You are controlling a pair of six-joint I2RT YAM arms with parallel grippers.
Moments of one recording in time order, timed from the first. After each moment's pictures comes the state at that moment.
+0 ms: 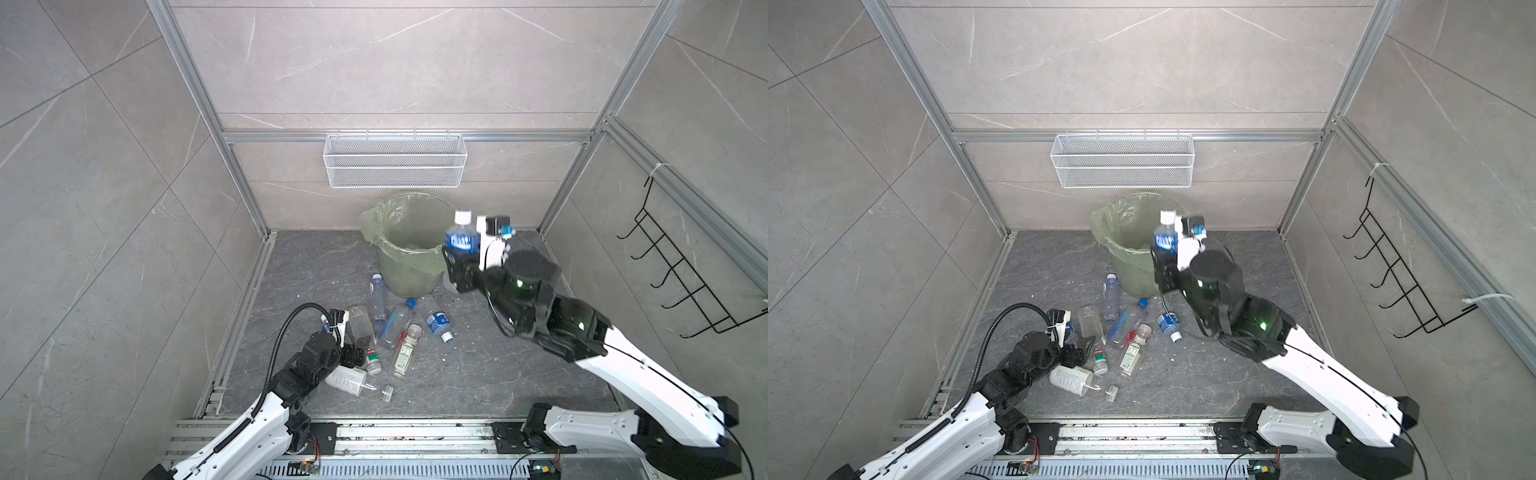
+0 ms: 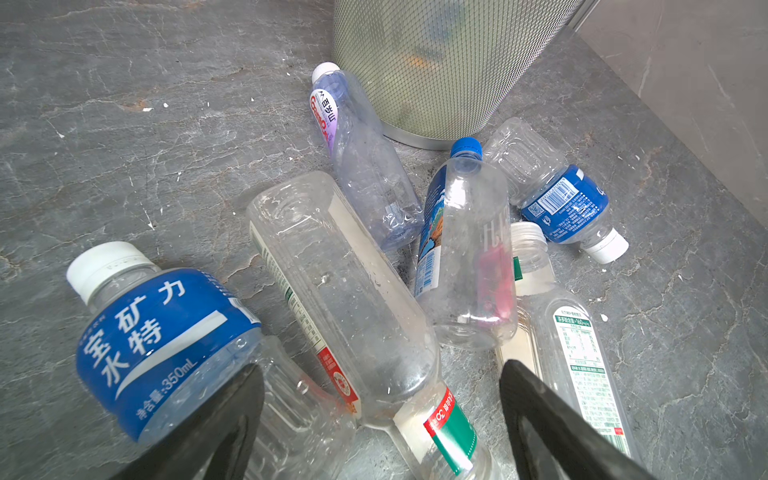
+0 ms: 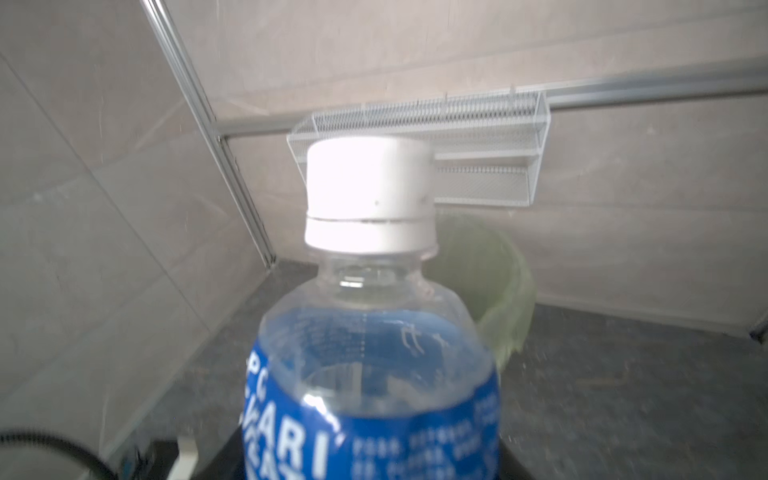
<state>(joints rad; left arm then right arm) -0.62 0.66 0.28 -0.15 -0.05 -0.33 0.90 1.25 1.61 -0.48 0.50 0.23</state>
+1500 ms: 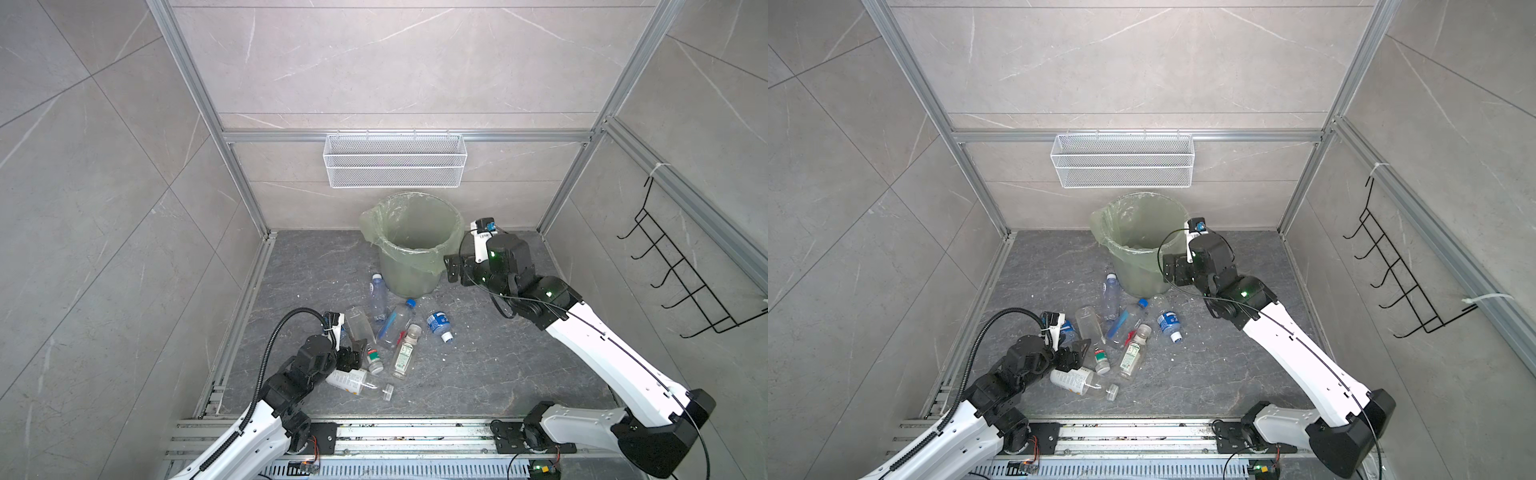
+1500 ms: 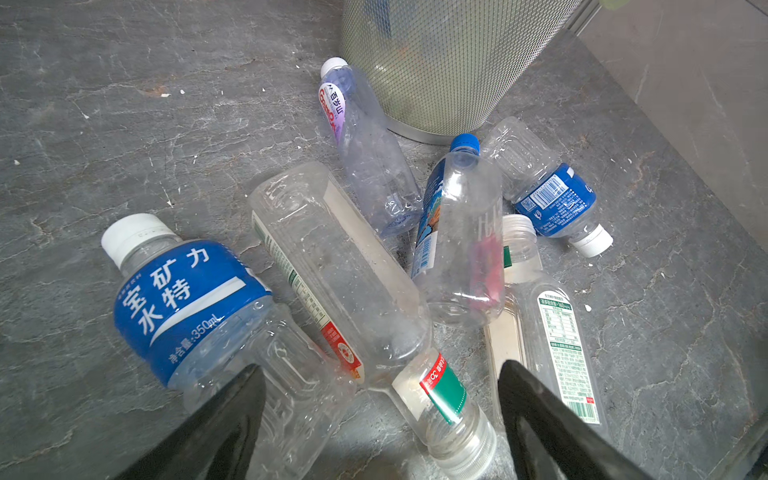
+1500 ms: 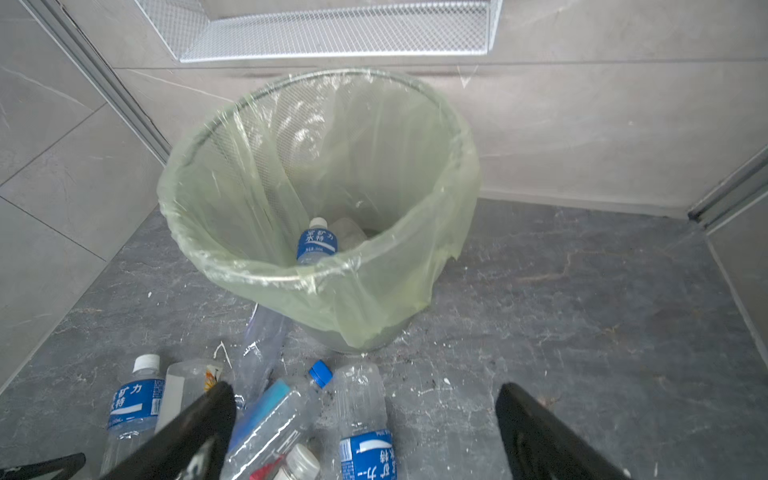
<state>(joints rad) -0.64 0.58 0.33 -0.31 -0.07 -0.38 0.61 1.22 1.31 -0.60 0.26 0.27</state>
